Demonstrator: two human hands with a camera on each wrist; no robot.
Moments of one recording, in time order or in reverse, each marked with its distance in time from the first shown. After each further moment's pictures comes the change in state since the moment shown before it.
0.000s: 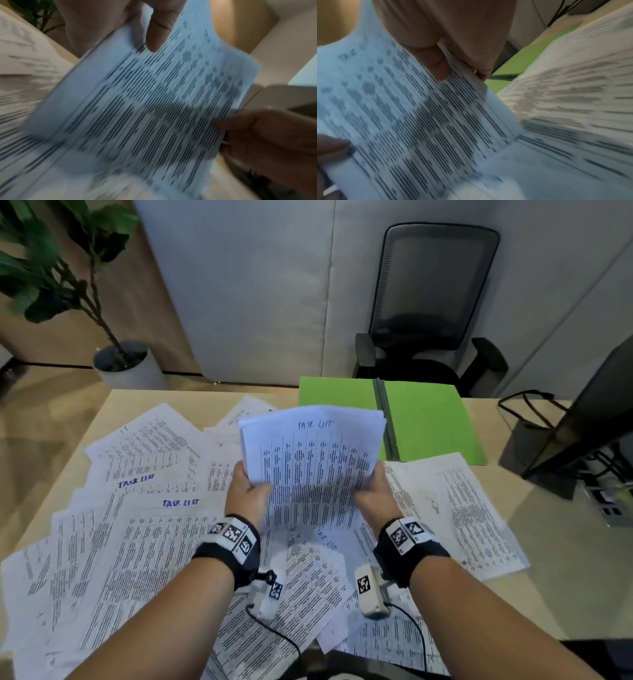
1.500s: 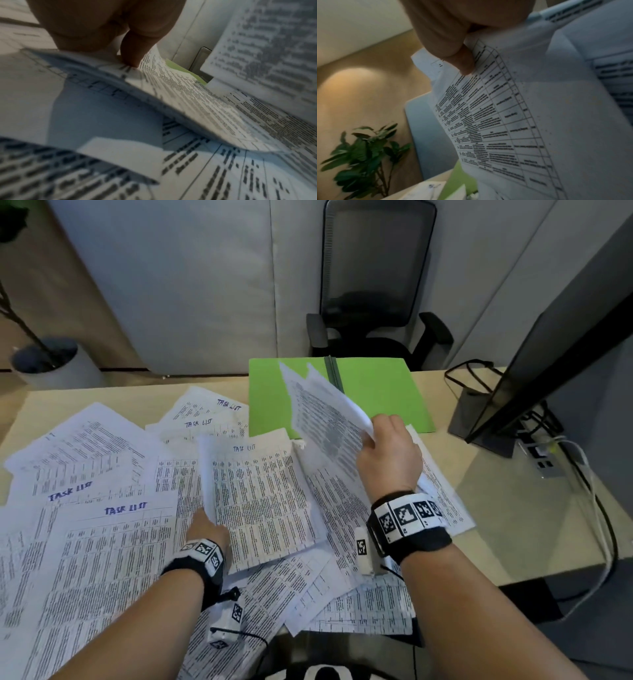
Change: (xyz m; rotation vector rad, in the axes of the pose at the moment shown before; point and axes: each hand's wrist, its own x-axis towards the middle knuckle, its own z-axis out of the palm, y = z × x) left_hand 0.011 -0.096 0.005 0.627 -0.004 -0.315; right_hand -0.023 -0.039 -0.065 -0.887 0.689 -0.406
